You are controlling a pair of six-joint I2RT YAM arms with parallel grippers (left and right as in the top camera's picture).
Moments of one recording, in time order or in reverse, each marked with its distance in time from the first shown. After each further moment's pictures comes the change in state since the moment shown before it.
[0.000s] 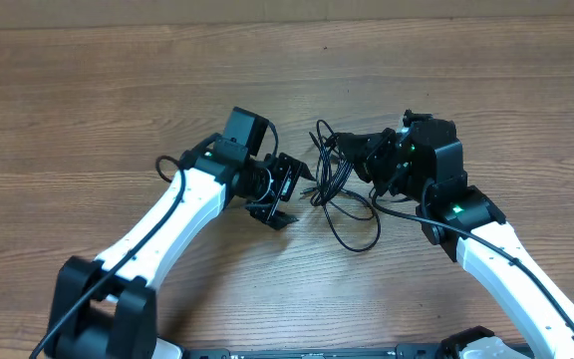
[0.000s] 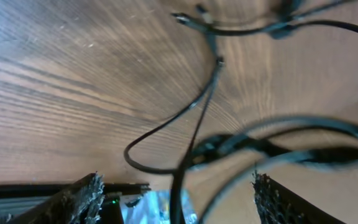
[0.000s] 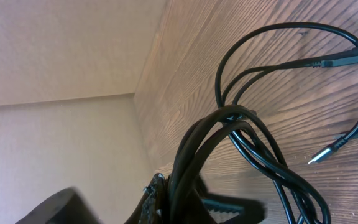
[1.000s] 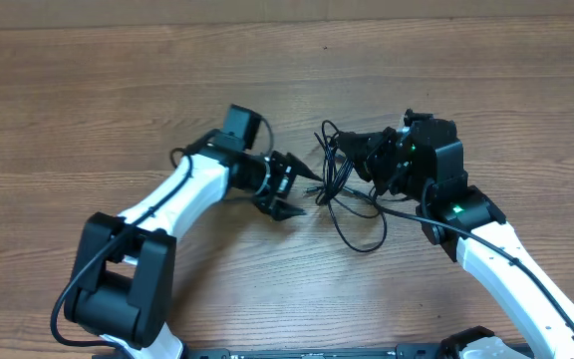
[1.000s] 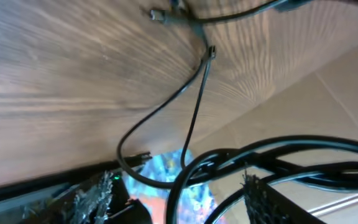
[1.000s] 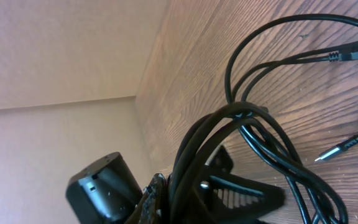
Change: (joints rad) left arm 0.084 0.157 0.000 0.108 0.270 0.237; right arm 0.000 0.000 0.000 0.006 0.014 0.014
